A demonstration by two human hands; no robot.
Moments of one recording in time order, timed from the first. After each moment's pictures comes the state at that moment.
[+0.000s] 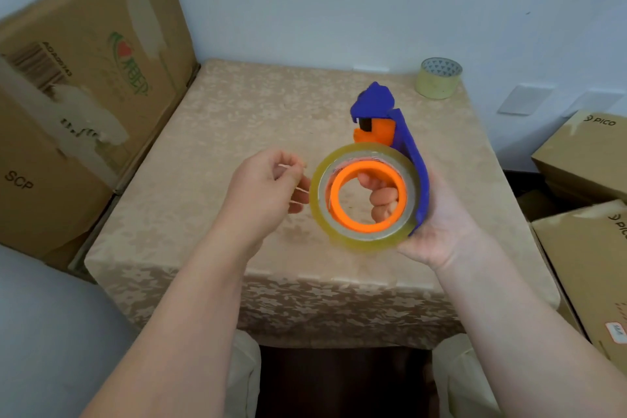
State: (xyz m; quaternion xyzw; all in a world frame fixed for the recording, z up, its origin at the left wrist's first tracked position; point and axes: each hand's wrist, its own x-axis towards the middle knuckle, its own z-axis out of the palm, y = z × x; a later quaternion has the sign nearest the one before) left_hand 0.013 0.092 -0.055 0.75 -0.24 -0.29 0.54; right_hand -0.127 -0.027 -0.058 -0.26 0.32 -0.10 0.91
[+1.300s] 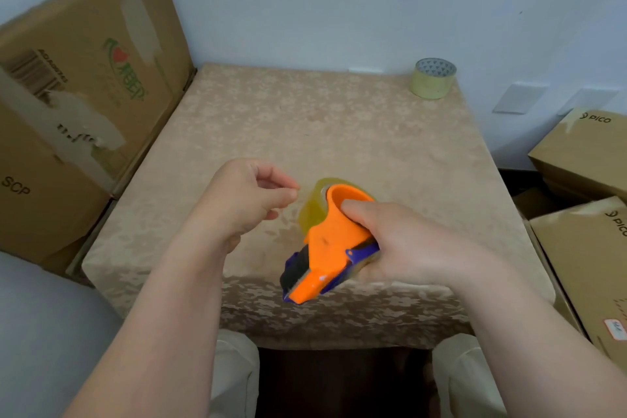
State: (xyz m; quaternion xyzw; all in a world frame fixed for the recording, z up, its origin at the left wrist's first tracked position) left_hand 0.028 0.102 -0.053 0.77 -0.28 -0.32 0.47; right_hand -0.137 -0.013 -0.058 -0.95 0.15 0.07 0.27
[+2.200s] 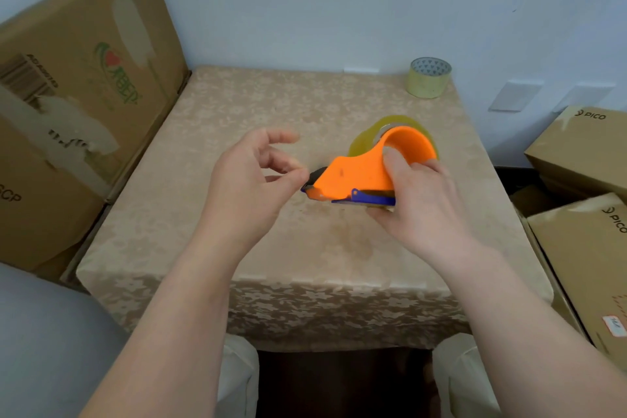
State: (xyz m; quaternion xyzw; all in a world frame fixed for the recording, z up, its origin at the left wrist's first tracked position) left_hand 0.009 0.096 -0.039 0.73 -0.37 -0.16 0.56; right_hand -0.137 -0.041 -0.074 -0.94 0.29 -0.19 -0.02
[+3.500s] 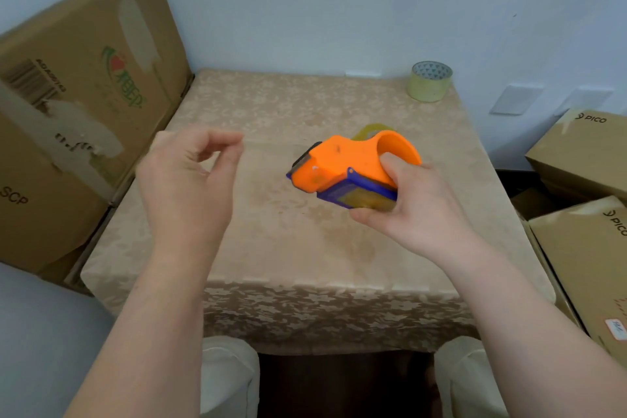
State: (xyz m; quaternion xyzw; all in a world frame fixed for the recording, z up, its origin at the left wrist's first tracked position) left_hand 0.033 0.123 -0.036 0.79 -0.35 0.15 0.48; right_hand -0.135 -0.036 -0.060 -0.94 0.26 -0.20 0.14
